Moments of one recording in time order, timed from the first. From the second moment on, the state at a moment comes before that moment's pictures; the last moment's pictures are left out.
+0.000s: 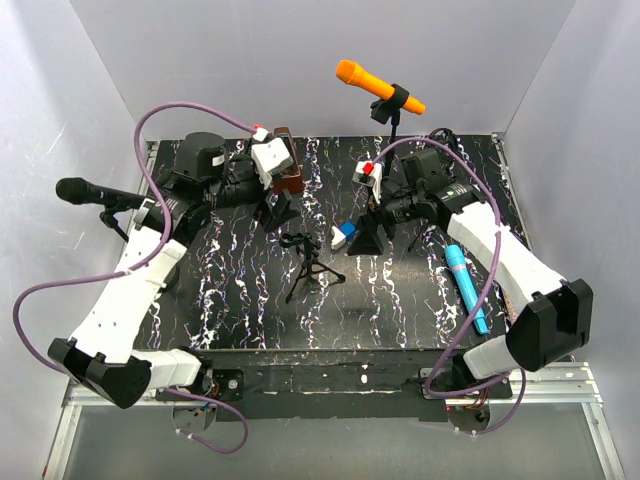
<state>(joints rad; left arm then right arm) -0.45 1.27 1.53 -0.70 0.57 0.45 0.47 1.43 1.33 -0.75 -0.89 -0.34</state>
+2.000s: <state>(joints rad) -0.45 1.19 1.34 -0.52 0.17 0.38 0.63 1.75 1.40 -0.48 -0.99 -0.31</state>
